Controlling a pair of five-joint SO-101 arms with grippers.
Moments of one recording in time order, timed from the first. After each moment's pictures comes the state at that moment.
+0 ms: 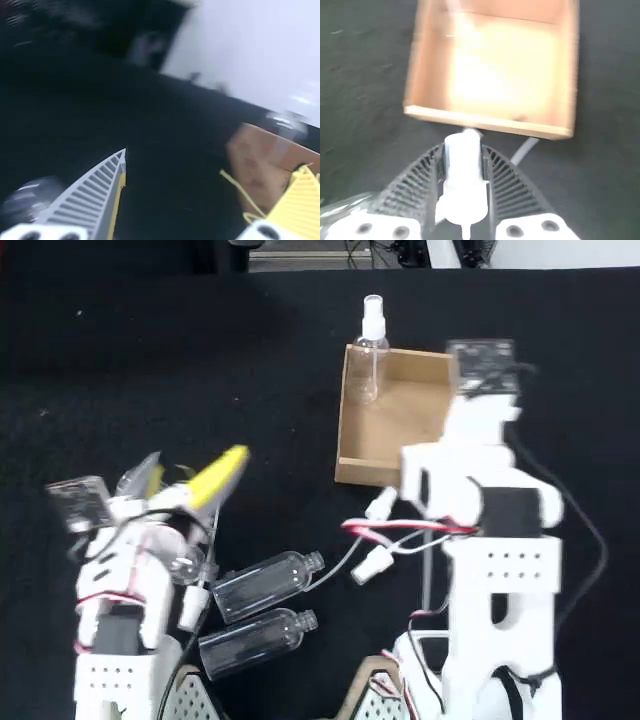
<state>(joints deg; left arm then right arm) -4.7 -101.6 93.5 27.2 19.6 -2.9 -43.1 28.6 78.5 0.9</state>
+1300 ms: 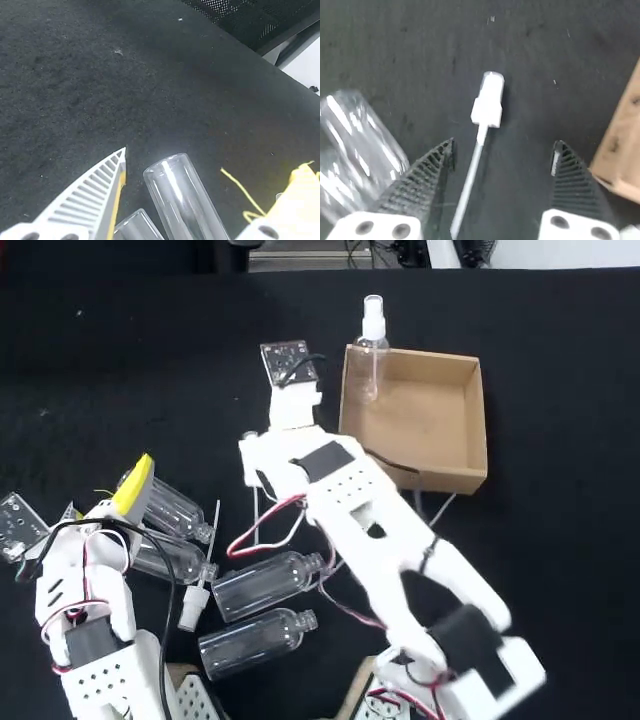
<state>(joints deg) -28.7 -102.1 92.8 41.5 19.6 -32.4 -11.2 28.7 48.7 -15.8</state>
